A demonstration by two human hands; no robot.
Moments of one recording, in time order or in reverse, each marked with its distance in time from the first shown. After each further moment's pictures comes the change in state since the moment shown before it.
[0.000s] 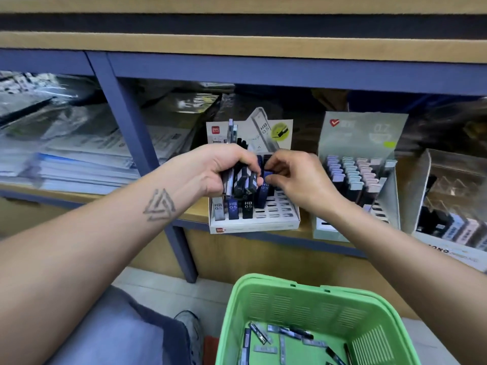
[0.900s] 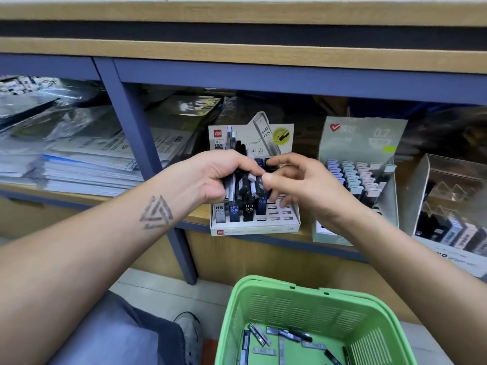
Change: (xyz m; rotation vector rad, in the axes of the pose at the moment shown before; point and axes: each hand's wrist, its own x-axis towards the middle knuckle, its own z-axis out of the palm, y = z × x) left_hand -0.010 -0.004 -0.001 -0.080 -0.058 -0.030; right_hand -0.023 -0.022 -0.019 0.650 -0.181 0.282
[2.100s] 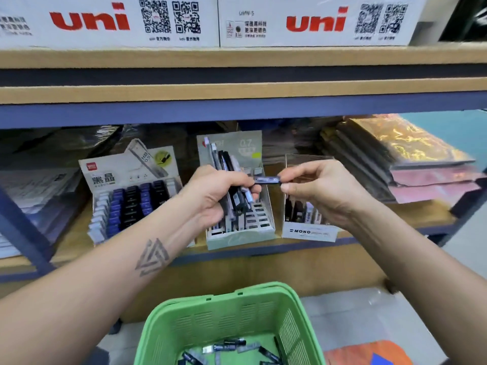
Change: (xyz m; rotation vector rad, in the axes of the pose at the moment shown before) left_hand 0.002 -0.018 0.192 -0.085 -0.047 0.283; right_hand -0.118 0.008 -0.178 0.070 0.450 0.028
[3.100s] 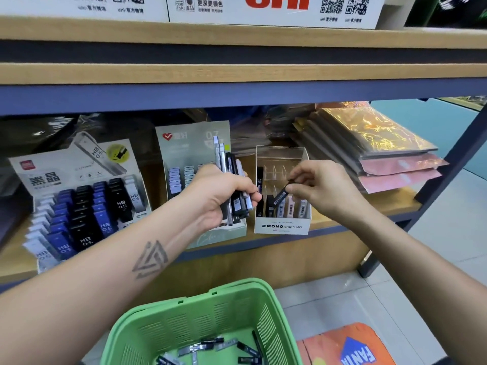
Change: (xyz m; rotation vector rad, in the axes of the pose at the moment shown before) left_hand 0.020 -0.024 0.051 0.140 -0.104 -0.036; right_hand -0.004 0.027 -0.064 -0.740 0.141 -0.135
